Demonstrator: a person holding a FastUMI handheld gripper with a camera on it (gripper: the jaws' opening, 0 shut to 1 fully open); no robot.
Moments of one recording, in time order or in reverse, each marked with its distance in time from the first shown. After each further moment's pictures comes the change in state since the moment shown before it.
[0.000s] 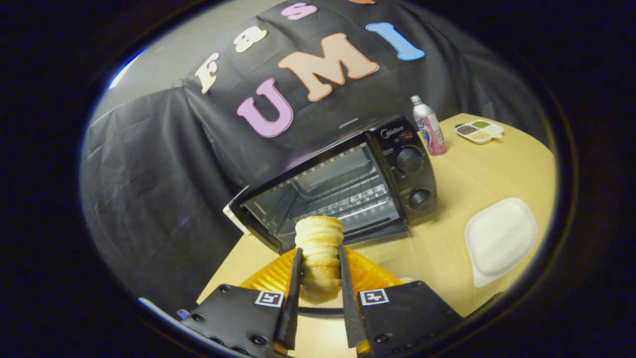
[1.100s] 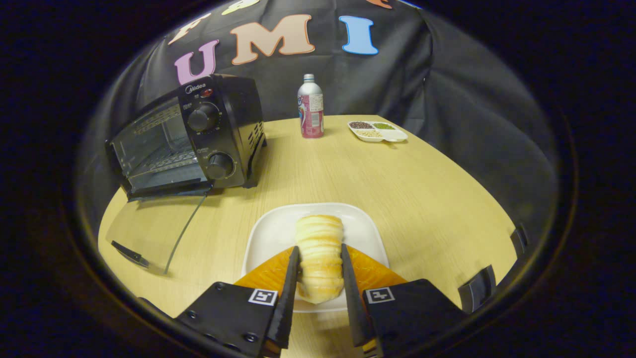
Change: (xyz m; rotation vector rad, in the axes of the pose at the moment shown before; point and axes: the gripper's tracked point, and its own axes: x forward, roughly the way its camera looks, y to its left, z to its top) arm -0.089 -0.257 0.010 -0.332 0.133 -0.551
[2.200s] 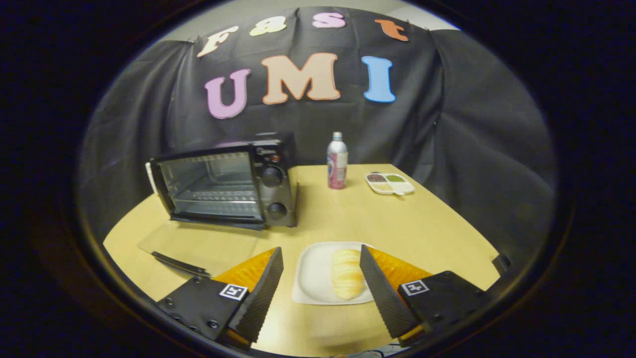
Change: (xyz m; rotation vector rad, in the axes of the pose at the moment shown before) arm -0.062 0.020 0.053 -0.075 -0.214 0.034
